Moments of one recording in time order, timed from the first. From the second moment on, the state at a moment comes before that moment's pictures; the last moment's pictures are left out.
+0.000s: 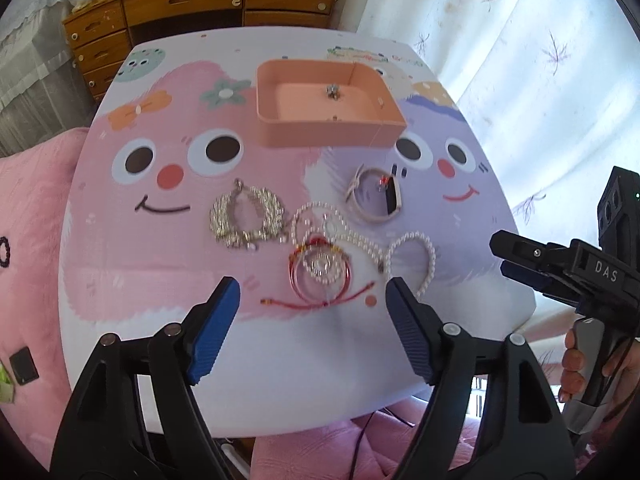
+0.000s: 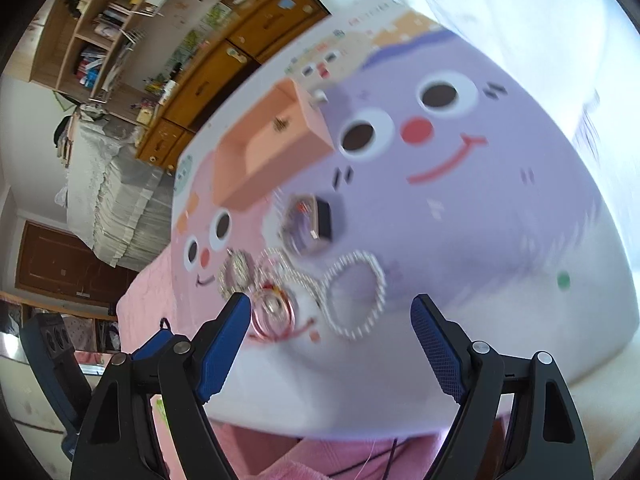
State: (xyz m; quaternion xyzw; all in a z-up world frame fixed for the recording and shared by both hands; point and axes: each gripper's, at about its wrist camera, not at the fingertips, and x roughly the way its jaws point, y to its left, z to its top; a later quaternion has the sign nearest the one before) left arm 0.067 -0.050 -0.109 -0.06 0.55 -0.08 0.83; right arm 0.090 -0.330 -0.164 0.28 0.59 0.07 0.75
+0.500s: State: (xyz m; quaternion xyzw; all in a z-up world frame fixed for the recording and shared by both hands) left arm 0.067 -0.036 -0.151 -0.10 0.58 -0.04 0.81; right arm 0.078 -0.316 -0.188 0.19 0.63 0.08 0.75
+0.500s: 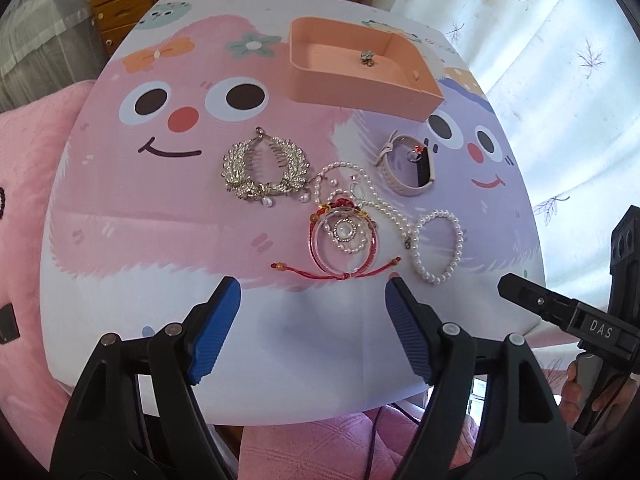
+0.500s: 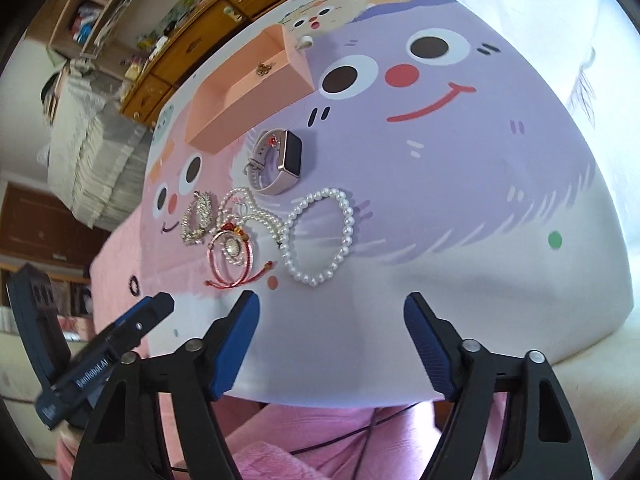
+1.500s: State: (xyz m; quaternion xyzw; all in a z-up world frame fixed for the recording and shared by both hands) left arm 0.137 -0.063 -0.212 -0.07 0.63 -0.06 0.77; right arm 0.148 -0.269 -0.237 0.06 0.67 0.07 0.74
